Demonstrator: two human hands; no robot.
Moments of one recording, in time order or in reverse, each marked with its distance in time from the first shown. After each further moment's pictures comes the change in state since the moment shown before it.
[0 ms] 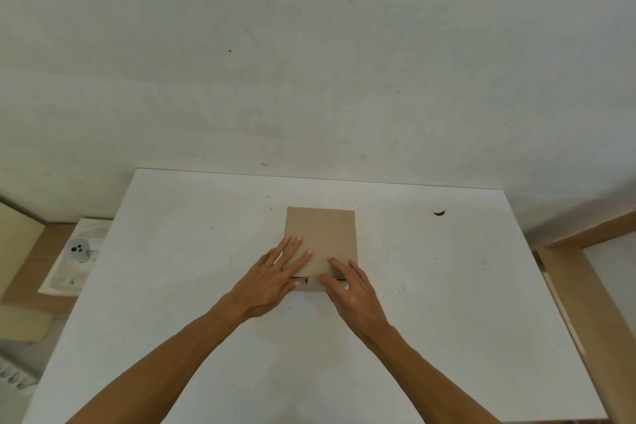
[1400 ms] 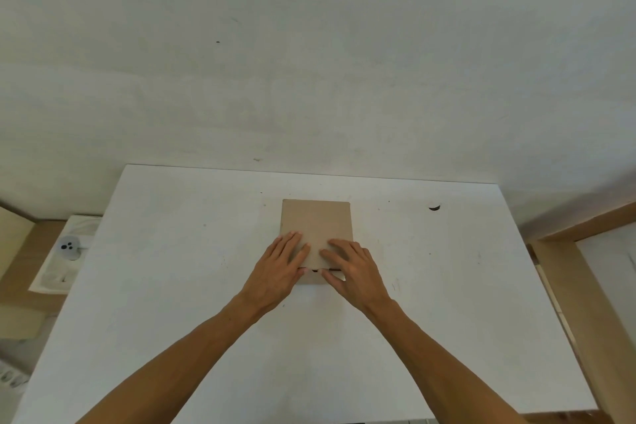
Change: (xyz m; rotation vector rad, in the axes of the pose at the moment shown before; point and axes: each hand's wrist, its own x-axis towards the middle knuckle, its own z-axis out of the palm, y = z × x) left_hand 0.027 0.022 0.006 0.086 0.065 -0.089; right_hand 0.038 0.026 -0.018 -0.001 -0.142 0.122
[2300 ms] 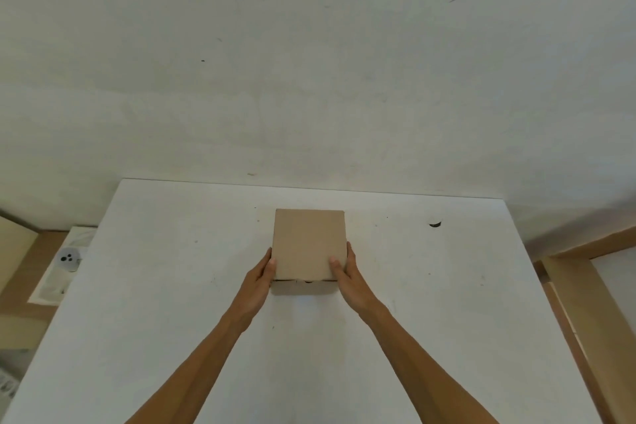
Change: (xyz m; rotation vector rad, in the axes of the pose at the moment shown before) left_hand 0.013 0.001 -0.003 -1.292 0.017 -0.759; right_hand 0.026 0.021 -0.004 1.008 -0.313 0.730
